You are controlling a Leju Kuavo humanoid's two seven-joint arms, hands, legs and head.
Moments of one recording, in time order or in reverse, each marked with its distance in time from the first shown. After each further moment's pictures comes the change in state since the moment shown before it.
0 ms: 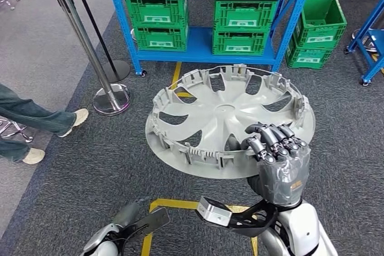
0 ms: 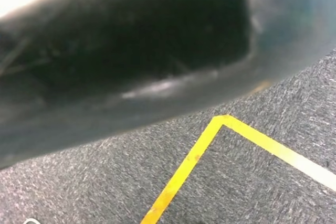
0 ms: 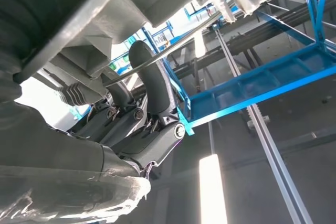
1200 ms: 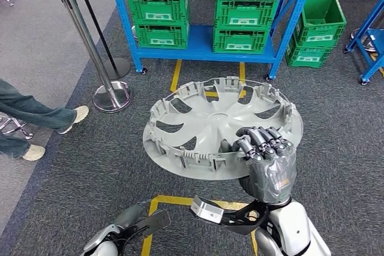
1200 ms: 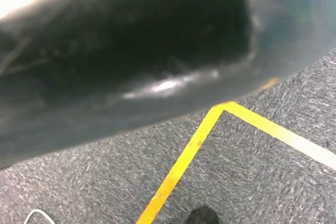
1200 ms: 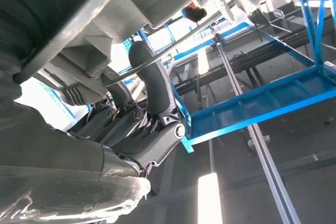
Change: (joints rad) left arm 0.005 -0.006 0.010 -0.001 0.001 -0.050 -0.006; right arm -0.012 -0.014 0.048 0.060 0.000 0.000 0.061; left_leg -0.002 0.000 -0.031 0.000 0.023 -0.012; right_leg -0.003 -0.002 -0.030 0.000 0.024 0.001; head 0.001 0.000
